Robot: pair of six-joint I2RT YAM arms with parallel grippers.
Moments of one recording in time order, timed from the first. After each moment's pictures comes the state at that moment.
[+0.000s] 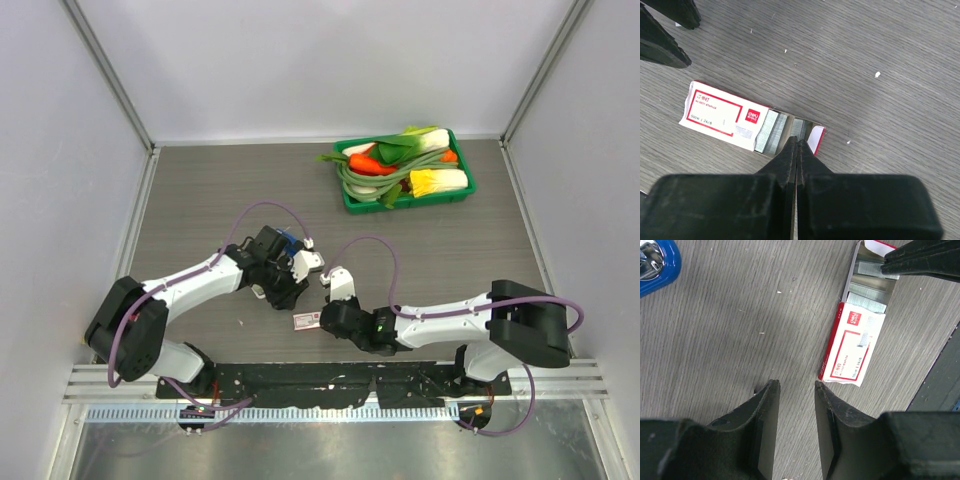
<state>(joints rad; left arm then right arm) -0.65 1.42 0.79 -0.50 0.41 0.39 1.31 1.47 0.64 -0.04 0.58 0.65</state>
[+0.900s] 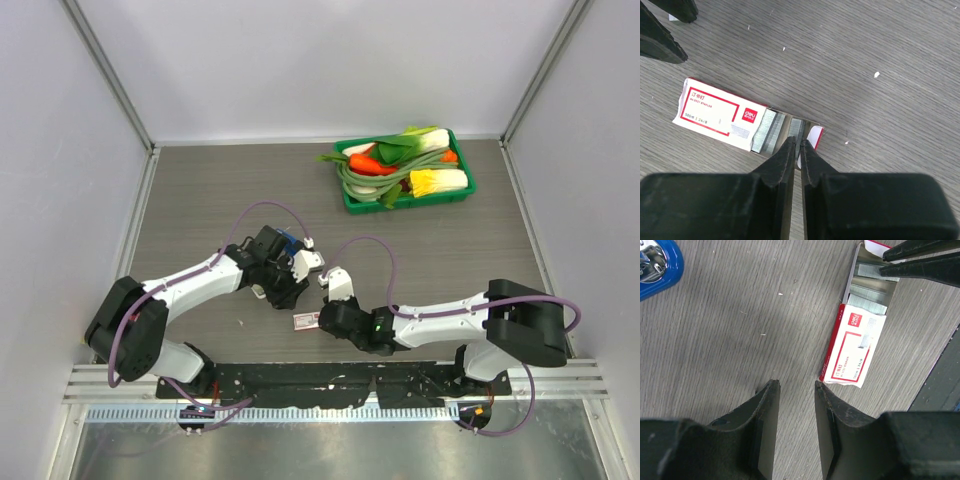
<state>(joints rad) -0.65 1.42 0.79 -0.50 0.40 0.39 1.31 1.49 0.65 -0.05 0.58 0.63</state>
